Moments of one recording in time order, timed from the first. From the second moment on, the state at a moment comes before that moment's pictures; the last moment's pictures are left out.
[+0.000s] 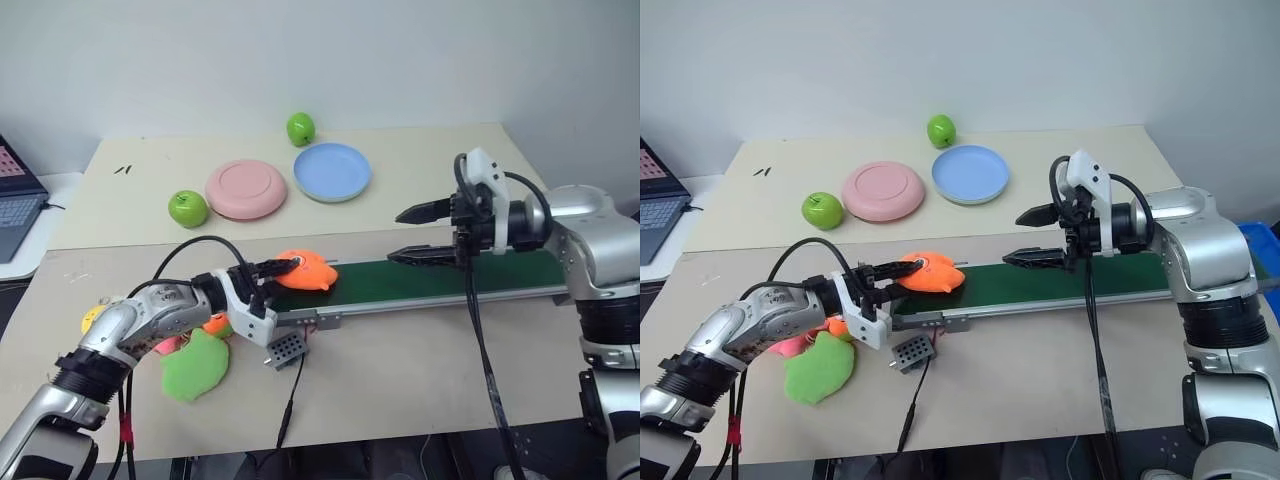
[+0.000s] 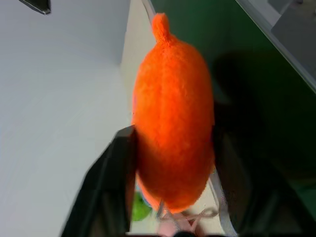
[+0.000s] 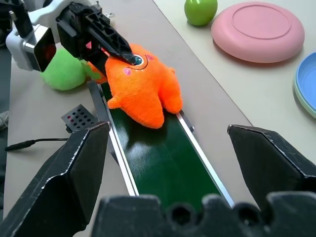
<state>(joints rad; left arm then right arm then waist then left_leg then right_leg) -0.46 0.82 -0.33 0.13 0.57 -0.74 -0.36 -0.77 -0.81 0.07 -0.03 0.44 0.71 1.27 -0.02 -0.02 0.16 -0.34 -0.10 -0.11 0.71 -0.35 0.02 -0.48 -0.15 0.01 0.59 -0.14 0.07</state>
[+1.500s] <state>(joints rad) -0.58 0.87 0.08 -0.30 -0.76 0.82 -0.93 -0.73 -0.94 0.04 -0.04 0.48 0.71 1.35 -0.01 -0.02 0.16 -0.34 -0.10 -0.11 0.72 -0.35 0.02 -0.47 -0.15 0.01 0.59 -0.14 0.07</state>
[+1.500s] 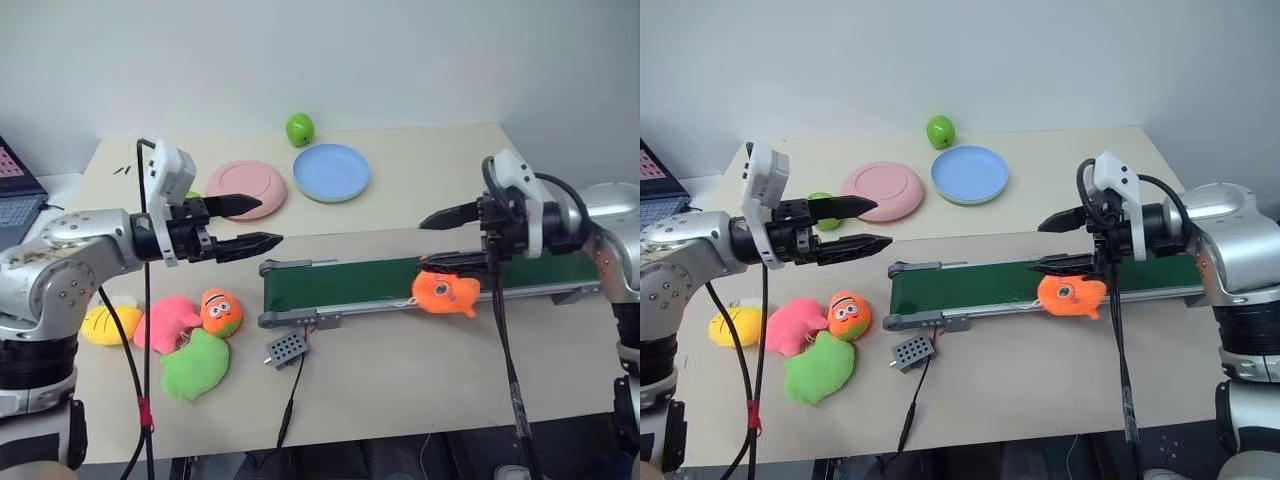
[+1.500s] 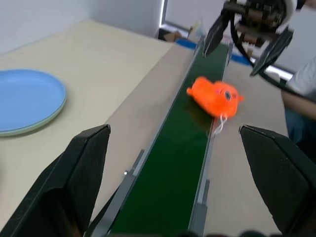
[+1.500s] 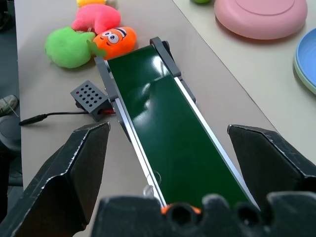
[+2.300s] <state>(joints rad) -0.77 0.75 0.06 -0.25 -0.78 0.86 -0.88 -0.78 -0.91 -0.05 -0.03 0.60 0.76 1.28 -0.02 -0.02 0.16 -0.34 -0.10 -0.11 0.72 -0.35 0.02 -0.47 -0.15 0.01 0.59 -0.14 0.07</state>
